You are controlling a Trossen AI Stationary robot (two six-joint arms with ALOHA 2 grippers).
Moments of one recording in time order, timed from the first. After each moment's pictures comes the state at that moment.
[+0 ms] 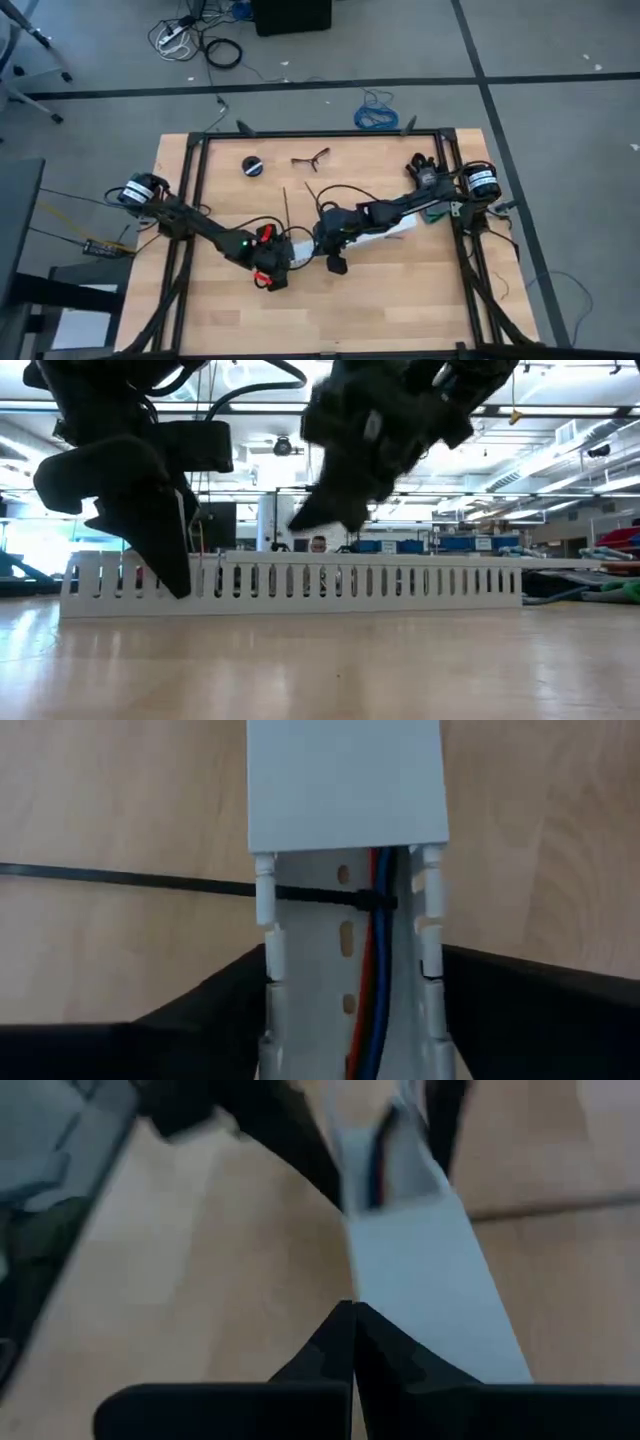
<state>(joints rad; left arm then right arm) -0.41 1.66 0.88 -0.40 -0.33 -0.58 0.13 1.85 1.11 0.11 -0.20 0.19</state>
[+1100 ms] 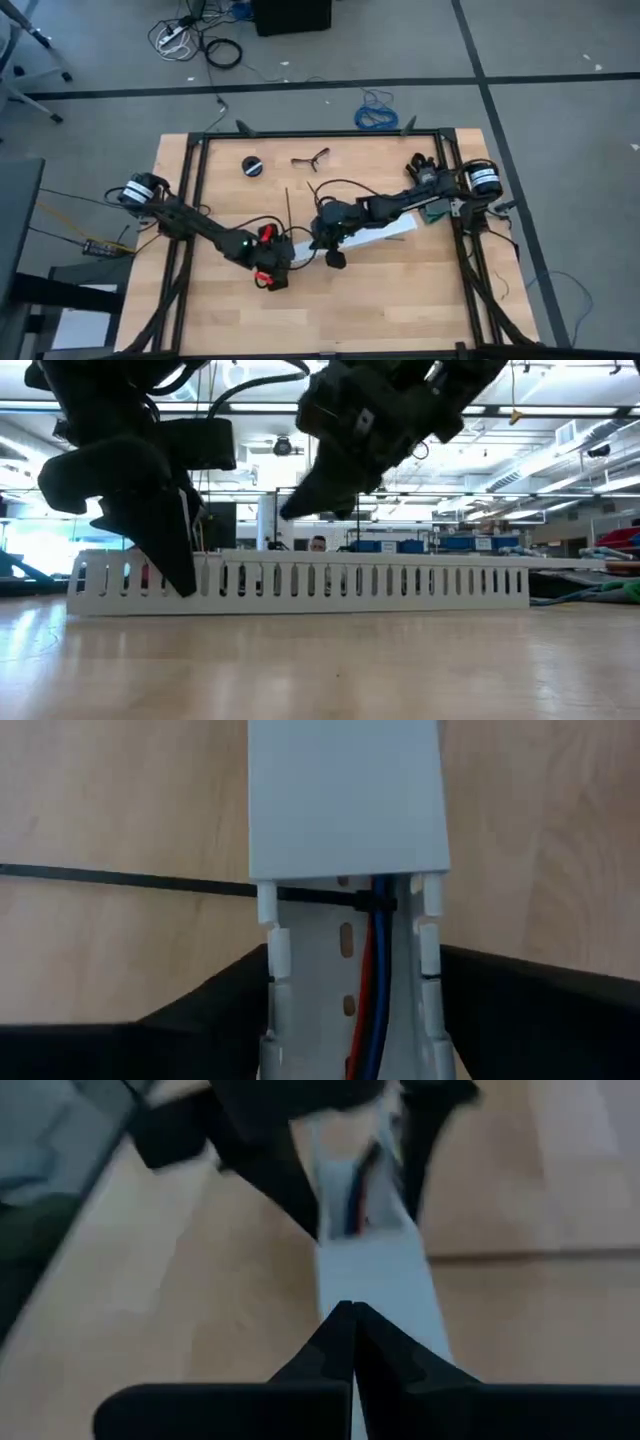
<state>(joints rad) -0.41 1.66 0.88 -0.38 -0.34 -0.56 0.09 1.86 1.14 0.04 -0.17 0.11</state>
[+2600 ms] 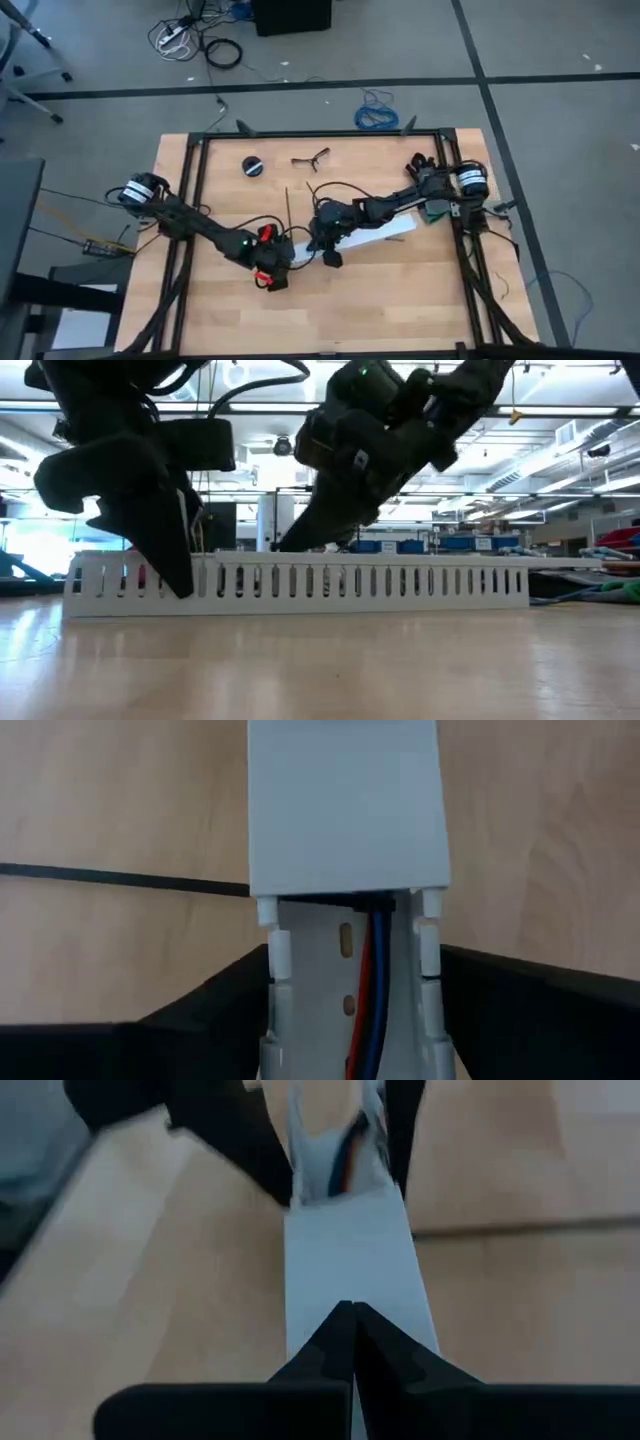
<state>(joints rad) -0.41 1.66 0.88 -0.37 -0.32 -0.55 0.06 1.98 1.10 0.25 -0.27 0.13</state>
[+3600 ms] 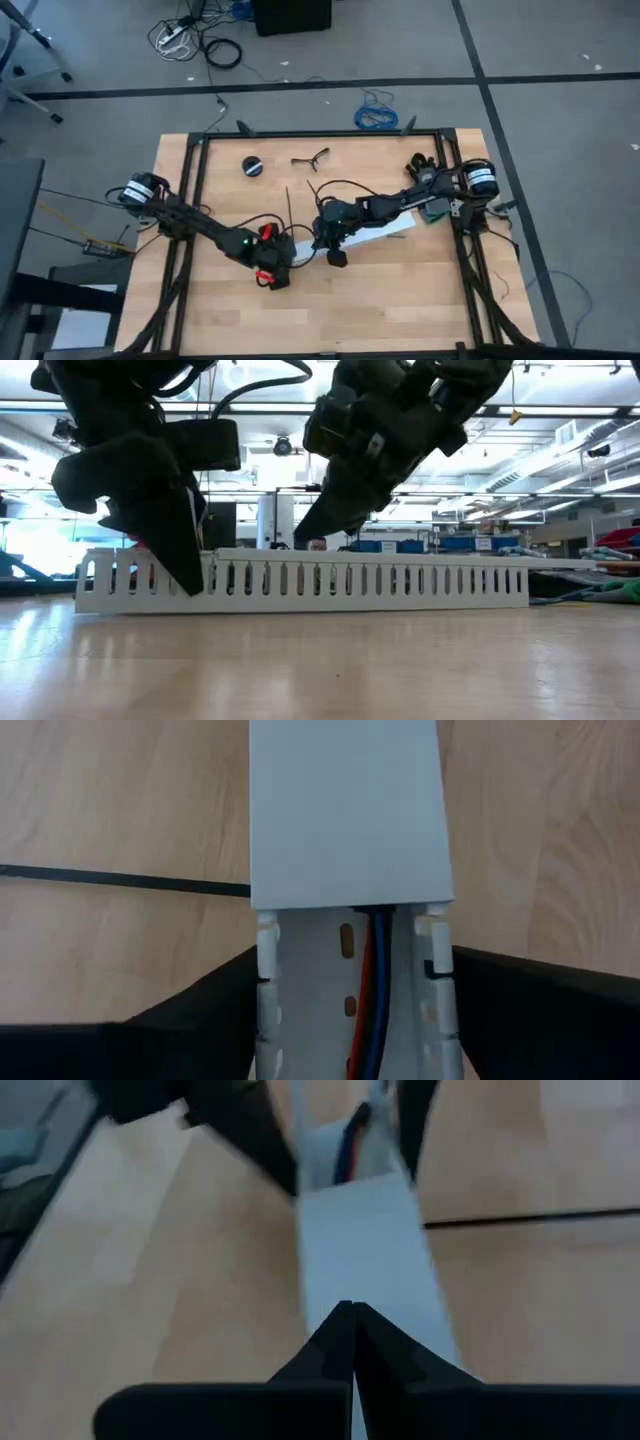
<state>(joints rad) -0.40 1.66 0.88 -0.36 -0.33 -0.56 0.07 1.89 1.10 0.10 -0.20 0.10</state>
